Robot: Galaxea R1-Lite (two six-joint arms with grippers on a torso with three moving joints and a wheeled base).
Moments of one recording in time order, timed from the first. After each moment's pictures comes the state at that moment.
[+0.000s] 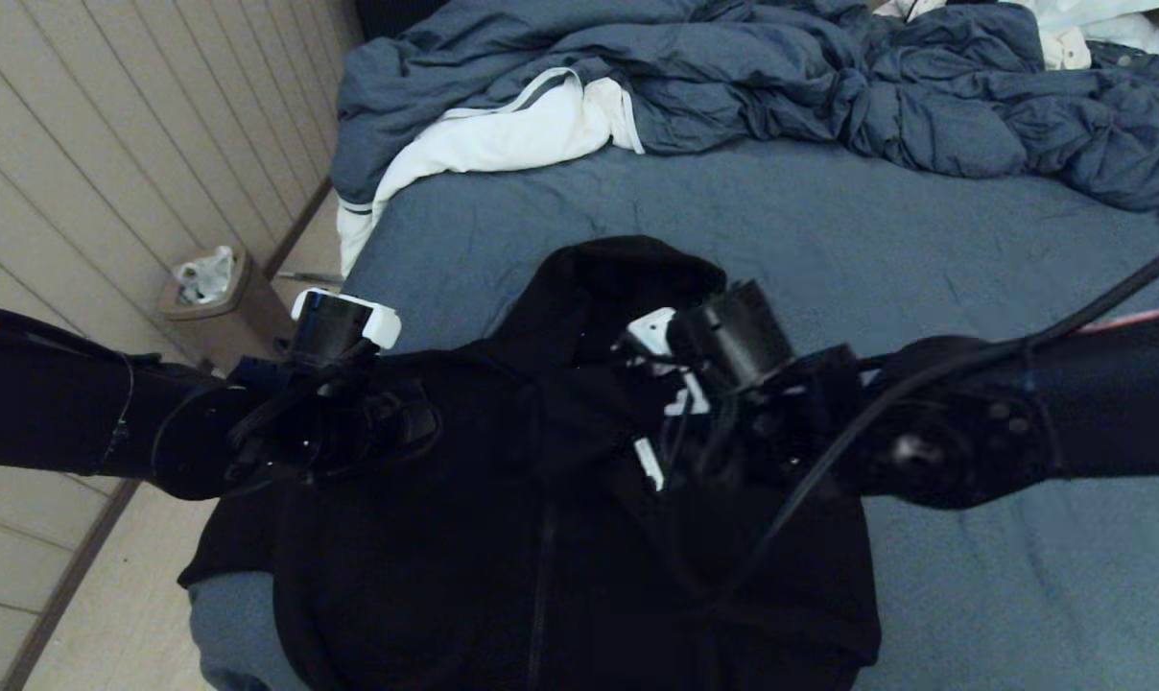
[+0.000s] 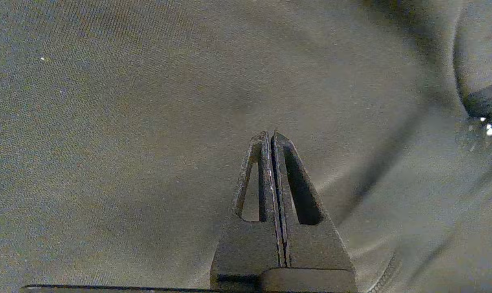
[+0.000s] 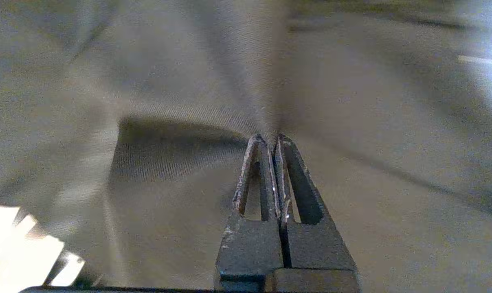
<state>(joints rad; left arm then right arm) -0.48 1.84 -1.05 -0.16 0.22 -0.69 0.68 1.84 -1.27 0.07 -0.30 0.03</state>
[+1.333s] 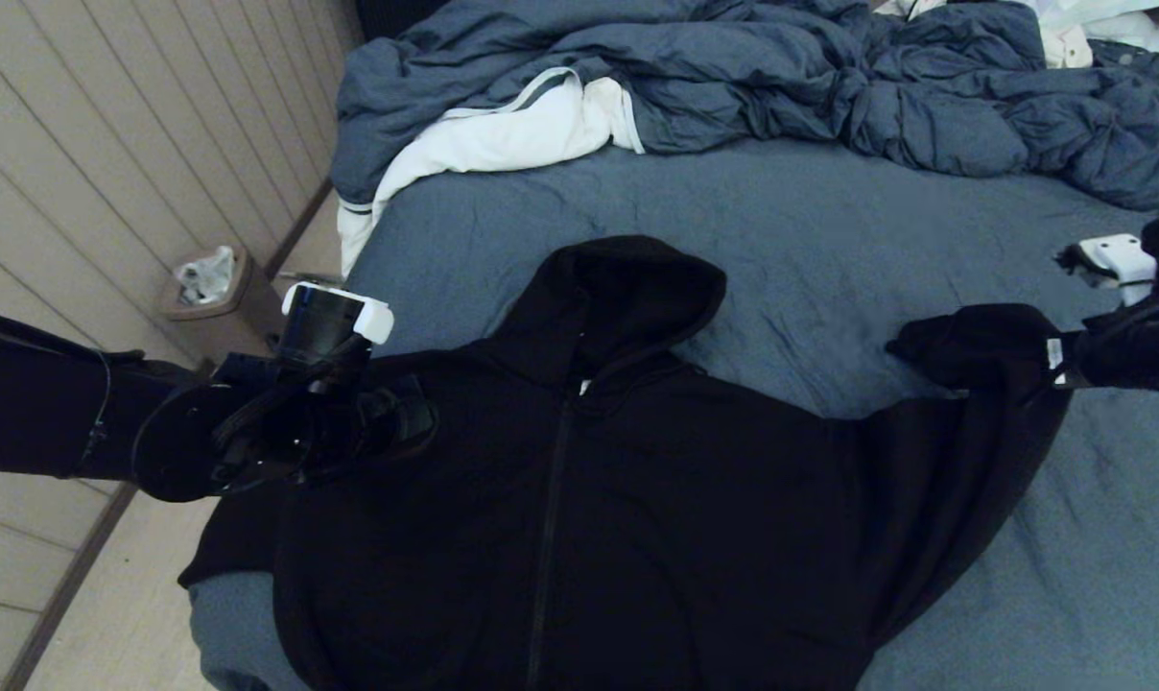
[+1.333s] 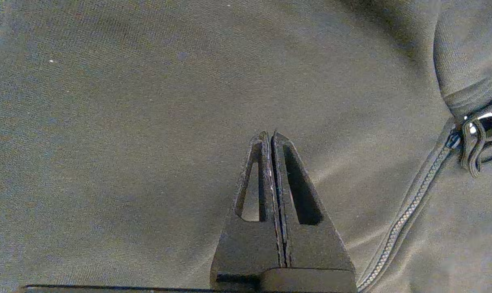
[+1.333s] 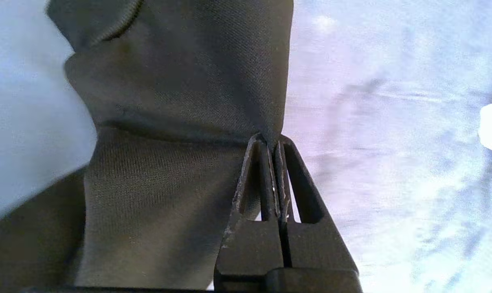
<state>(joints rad) -0.48 1.82 -1.04 -0.16 0.22 -0.69 -0.35 1.76 -1.21 -0.10 -0.16 -0.26</state>
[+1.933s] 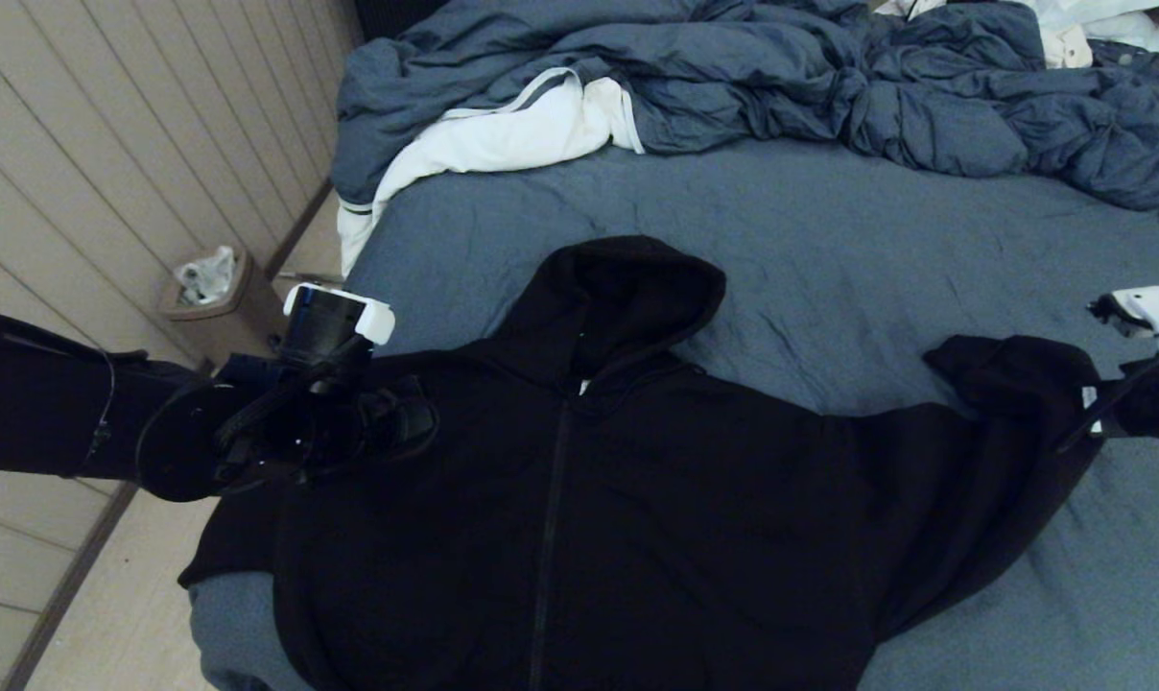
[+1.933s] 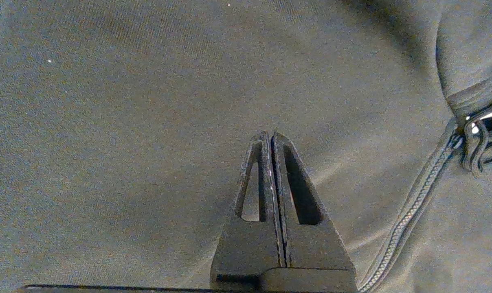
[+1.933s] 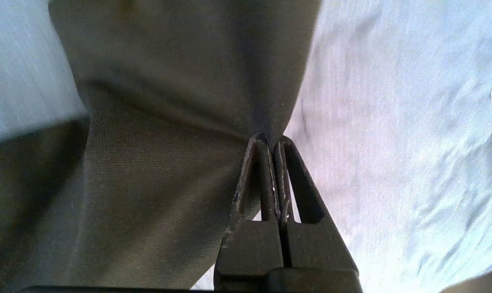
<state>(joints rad) -0.48 1.82 -1.04 -0.16 0.22 -0.69 -0.45 1.76 -1.07 -0.14 -0.08 -0.30</state>
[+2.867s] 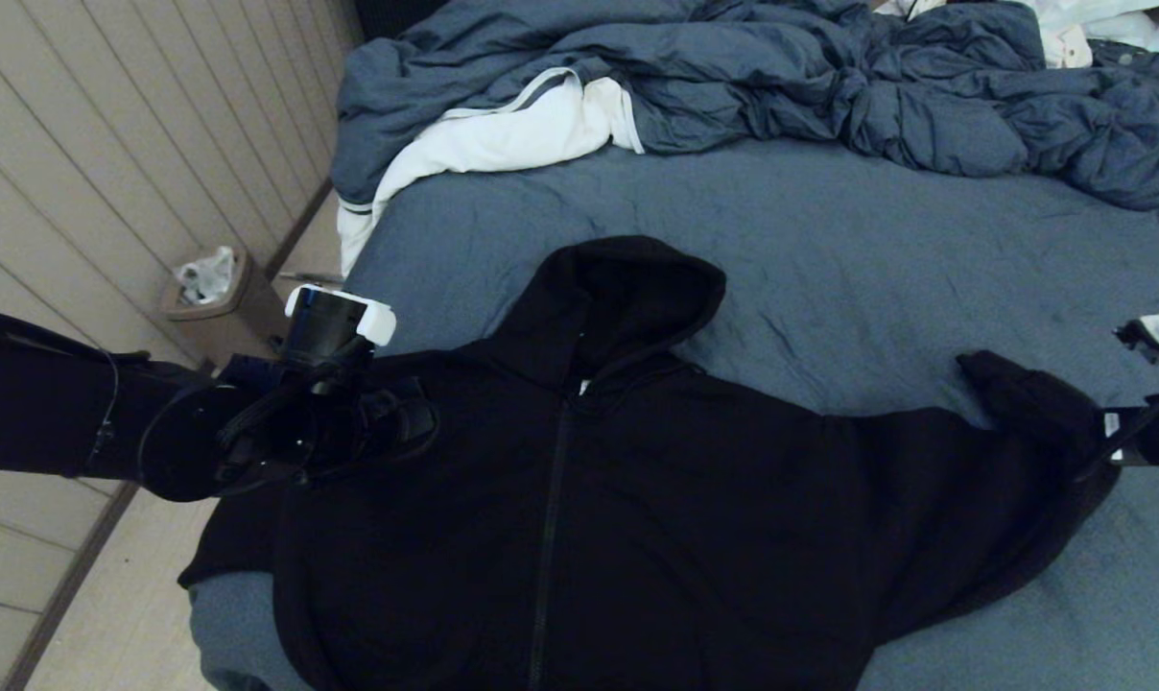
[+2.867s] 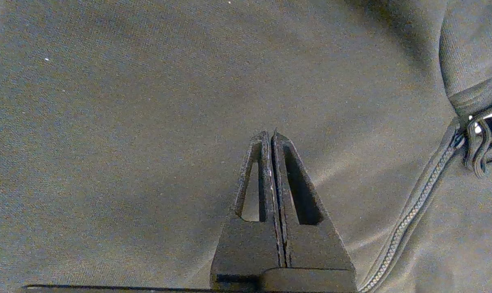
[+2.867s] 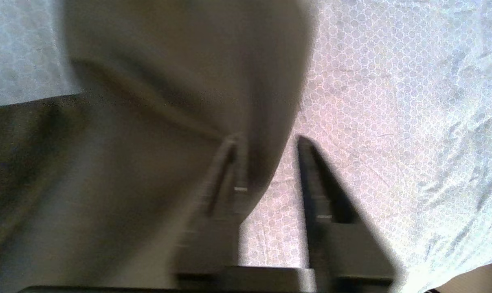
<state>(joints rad) -0.48 1.82 -1.04 -0.16 0.22 -0.69 -0.51 1.74 -0.96 -0.22 -0.04 -0.30</state>
